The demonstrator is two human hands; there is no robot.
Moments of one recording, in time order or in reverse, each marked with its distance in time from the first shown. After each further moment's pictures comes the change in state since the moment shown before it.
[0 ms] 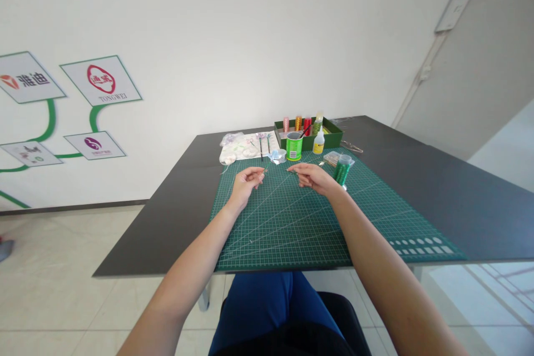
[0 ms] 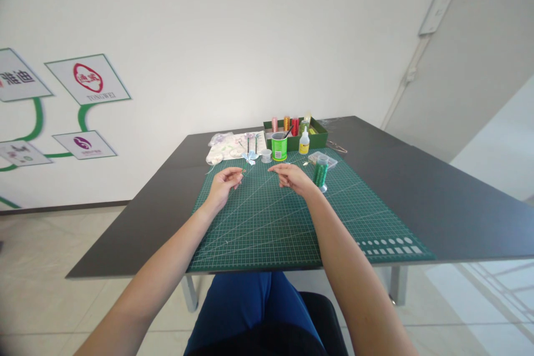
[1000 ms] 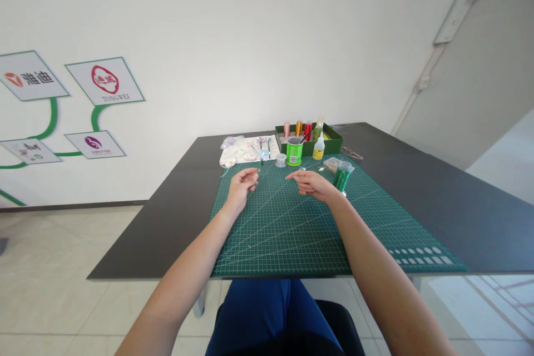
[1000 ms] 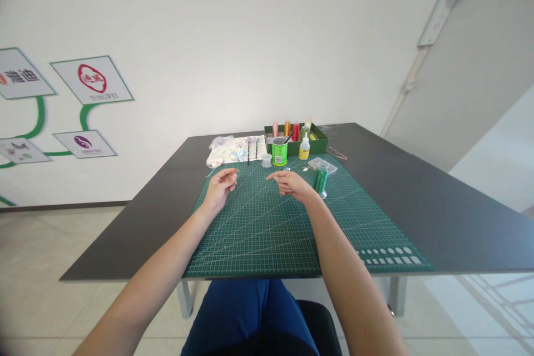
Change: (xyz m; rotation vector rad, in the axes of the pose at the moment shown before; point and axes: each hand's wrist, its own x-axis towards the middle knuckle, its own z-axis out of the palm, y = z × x) left_hand 0.004 0.002 -0.003 -0.208 0.120 -0.044; right_hand -0.004 0.002 -0.003 -0.052 -0.122 0.035
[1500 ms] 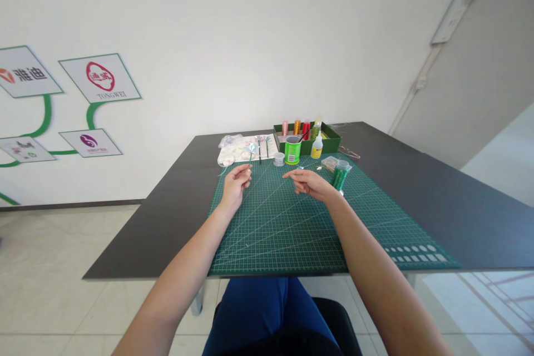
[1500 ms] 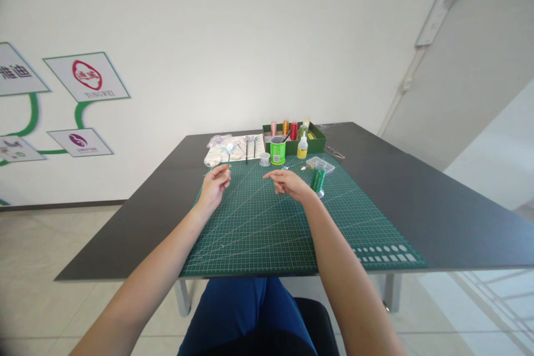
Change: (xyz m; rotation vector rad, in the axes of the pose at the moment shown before) left_hand 0.005 0.004 -0.006 -0.031 0.093 0.012; right_hand 0.001 -0.001 0.002 0.062 0.016 -0.006
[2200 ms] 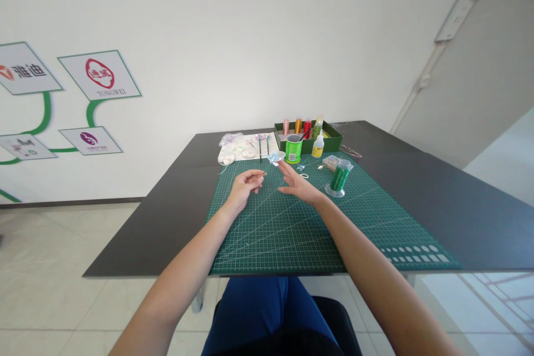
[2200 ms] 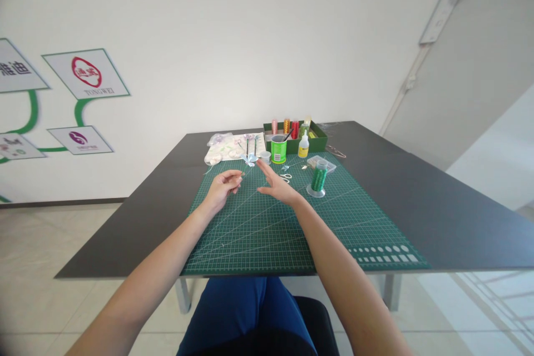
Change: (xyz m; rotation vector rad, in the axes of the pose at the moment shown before) left_hand -0.009 -0.011 0.005 0.161 -0.236 -0.066; right_hand 0.015 0.023 0.026 -0.309 -0.102 -0.324
